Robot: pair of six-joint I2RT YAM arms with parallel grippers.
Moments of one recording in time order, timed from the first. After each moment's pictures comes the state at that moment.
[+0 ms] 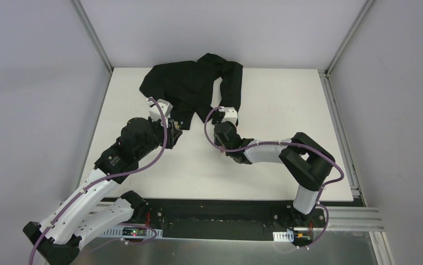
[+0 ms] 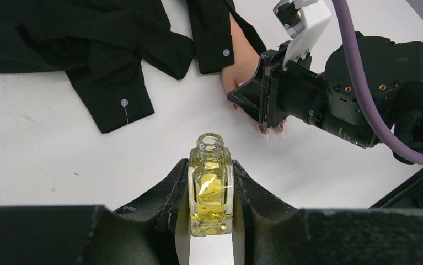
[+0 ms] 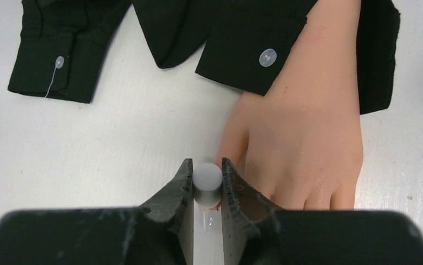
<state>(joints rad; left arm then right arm) -0.63 0.75 0.84 -0.42 -0.07 -0.19 0.90 1.79 0.89 0.30 0.49 0.57</state>
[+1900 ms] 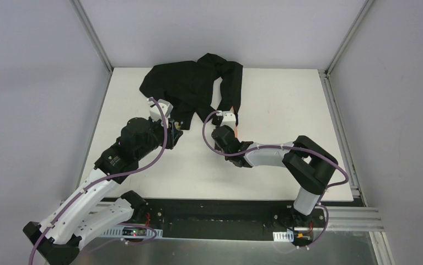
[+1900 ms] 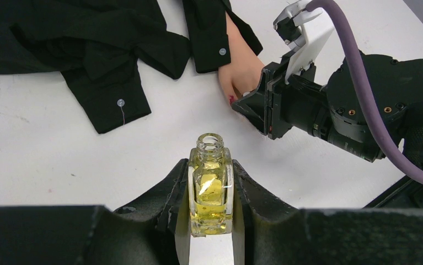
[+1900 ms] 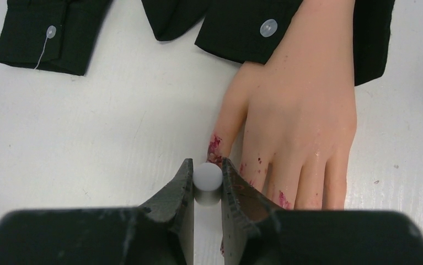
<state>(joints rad) -0.63 0.75 0.84 -0.42 -0.06 -0.19 0.95 1.75 0.88 0.22 0.54 0.56</state>
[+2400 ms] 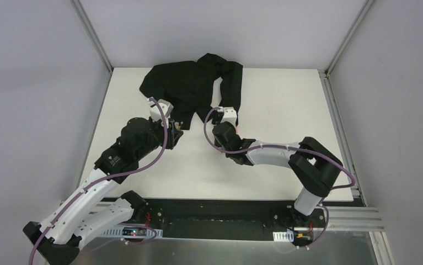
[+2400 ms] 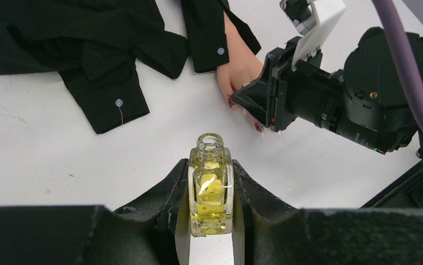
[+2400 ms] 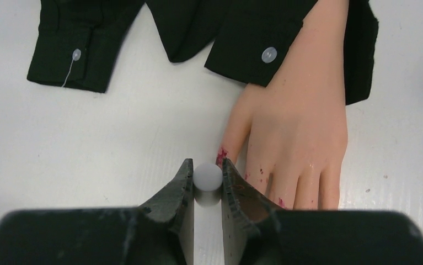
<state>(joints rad) -0.63 0.75 0.84 -0.42 -0.05 -0.19 0.95 1.71 0.90 0.19 0.54 0.56</state>
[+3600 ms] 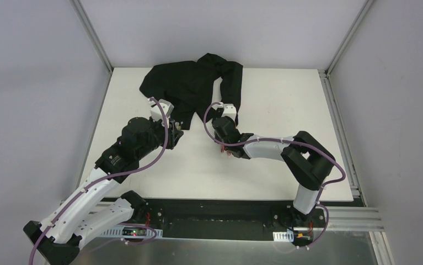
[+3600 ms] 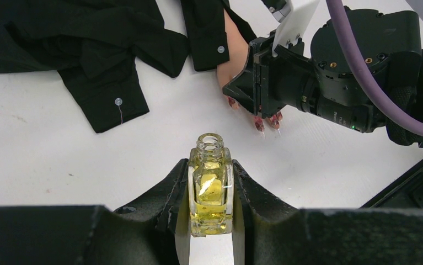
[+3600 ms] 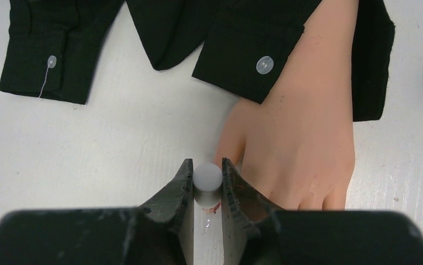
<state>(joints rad) -0.63 0.76 0.84 -0.42 -0.05 -0.19 0.88 1.79 0.98 0.16 0.46 0.56</state>
